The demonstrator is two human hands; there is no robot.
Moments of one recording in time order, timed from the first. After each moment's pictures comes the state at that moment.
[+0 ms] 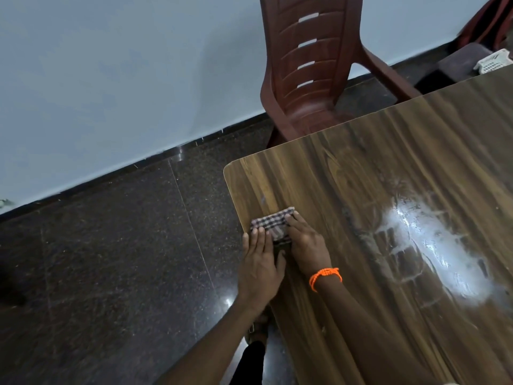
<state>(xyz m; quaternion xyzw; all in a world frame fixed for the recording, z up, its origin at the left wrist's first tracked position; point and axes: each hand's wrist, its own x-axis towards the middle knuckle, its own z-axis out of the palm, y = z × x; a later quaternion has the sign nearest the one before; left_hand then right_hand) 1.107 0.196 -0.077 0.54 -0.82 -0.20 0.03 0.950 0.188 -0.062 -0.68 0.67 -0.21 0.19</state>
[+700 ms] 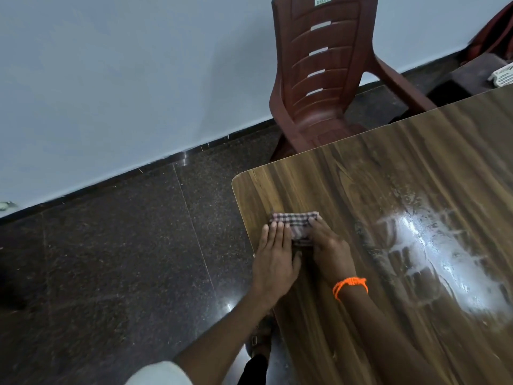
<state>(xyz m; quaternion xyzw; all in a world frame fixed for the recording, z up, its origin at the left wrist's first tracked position) 1.085 0.146 -0.074 0.48 -0.87 -0.15 0.00 0.919 0.167 -0.072 -0.63 0.71 -0.25 0.19</state>
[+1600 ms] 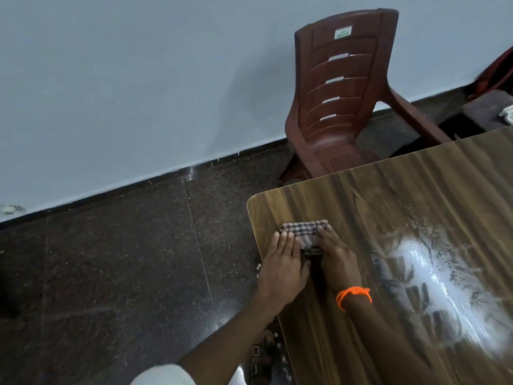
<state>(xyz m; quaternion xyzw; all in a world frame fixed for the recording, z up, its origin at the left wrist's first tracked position) 1.089 0.100 -0.071 0.46 -0.88 -0.12 -0.03 0.930 0.120 -0.063 -0.63 0.72 -0.24 0.17</state>
